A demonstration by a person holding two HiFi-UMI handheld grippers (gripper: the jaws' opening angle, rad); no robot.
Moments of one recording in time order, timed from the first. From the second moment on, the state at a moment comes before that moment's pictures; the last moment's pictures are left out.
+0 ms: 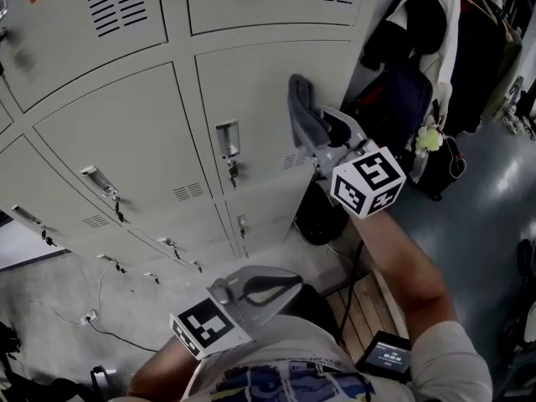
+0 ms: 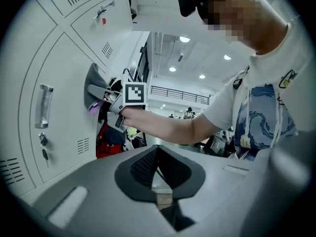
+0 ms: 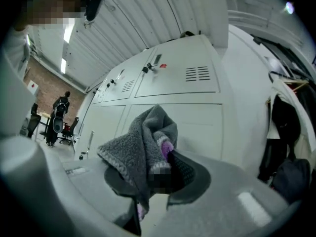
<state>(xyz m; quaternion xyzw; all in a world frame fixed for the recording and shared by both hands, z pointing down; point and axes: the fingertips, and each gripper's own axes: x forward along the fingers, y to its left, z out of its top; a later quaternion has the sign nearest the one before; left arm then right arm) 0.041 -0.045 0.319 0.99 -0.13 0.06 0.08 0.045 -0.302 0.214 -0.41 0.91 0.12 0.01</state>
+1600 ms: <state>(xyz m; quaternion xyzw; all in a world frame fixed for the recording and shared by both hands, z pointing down) 0.027 -0.052 0.335 0.98 -0.17 0.07 0.10 -0.057 -0.302 0.281 -0.33 0.94 0.09 -0.01</state>
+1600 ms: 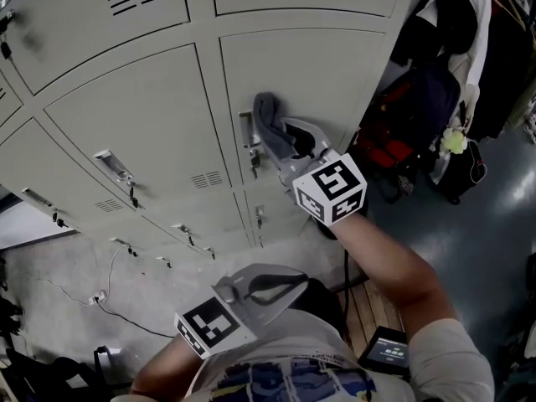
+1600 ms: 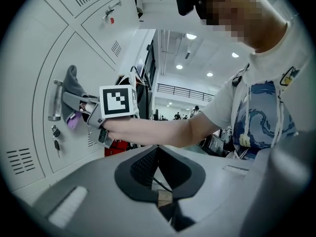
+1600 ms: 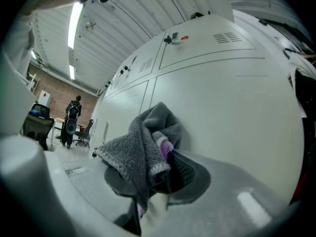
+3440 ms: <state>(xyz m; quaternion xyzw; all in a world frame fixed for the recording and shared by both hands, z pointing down) 0.044 -0.047 0.337 0.98 -0.14 0.08 0.10 0.026 -0.331 0.331 -0.40 0.91 0.06 -0.04</state>
